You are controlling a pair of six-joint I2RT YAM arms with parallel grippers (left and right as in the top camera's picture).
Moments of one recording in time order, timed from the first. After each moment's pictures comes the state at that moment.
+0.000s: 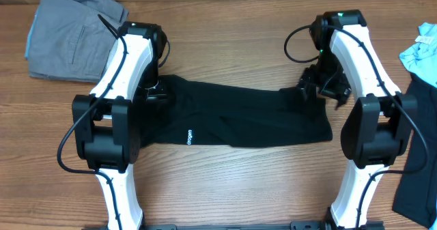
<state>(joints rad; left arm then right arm) -0.13 2.16 1.81 -1.54 -0.16 -0.38 0.07 2.15 1.88 -1.64 0.10 0.62</state>
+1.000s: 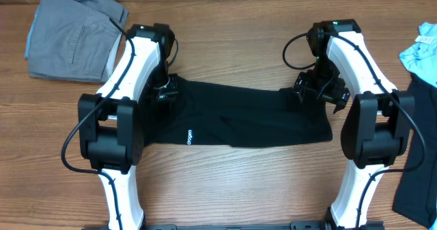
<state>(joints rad) -0.17 2.16 1.76 -1.40 0.01 -0.36 0.07 2.15 1.78 -1.51 0.10 0.59</state>
